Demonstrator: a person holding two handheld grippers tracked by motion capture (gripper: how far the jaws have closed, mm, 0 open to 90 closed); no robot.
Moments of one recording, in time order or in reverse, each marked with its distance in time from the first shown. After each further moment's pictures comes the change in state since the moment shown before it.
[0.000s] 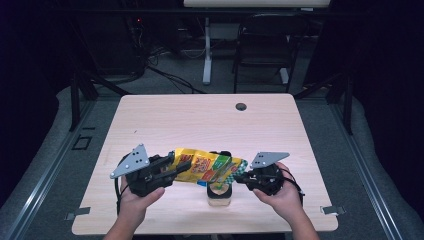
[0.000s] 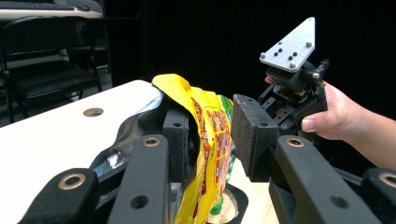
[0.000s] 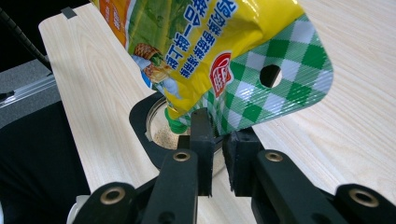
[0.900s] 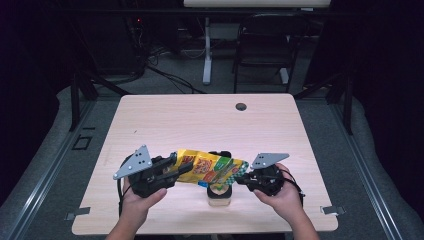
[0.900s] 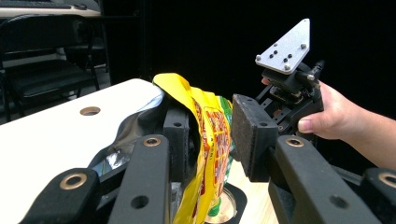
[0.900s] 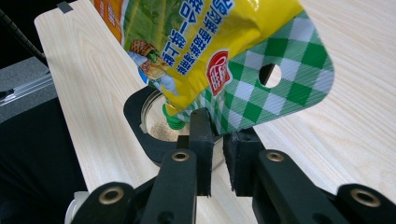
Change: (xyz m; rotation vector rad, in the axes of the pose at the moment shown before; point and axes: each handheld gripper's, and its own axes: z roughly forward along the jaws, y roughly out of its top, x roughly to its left) left arm -0.002 -0.003 0.004 -0.001 -0.009 -0.001; right arm -0.003 -0.006 0.003 0.014 0.000 0.008
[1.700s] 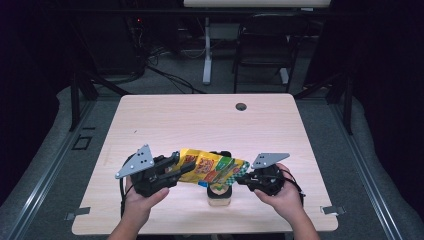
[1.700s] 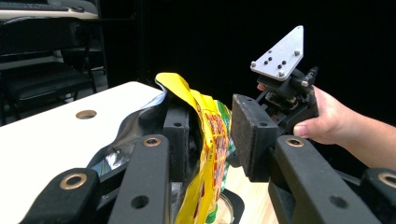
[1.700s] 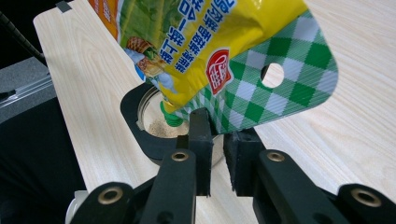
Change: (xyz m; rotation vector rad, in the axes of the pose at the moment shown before) left arm -0.001 0.001 0.005 -0.012 -0.010 -0.001; right arm -0.003 -0.003 0.002 0.002 0.006 0.015
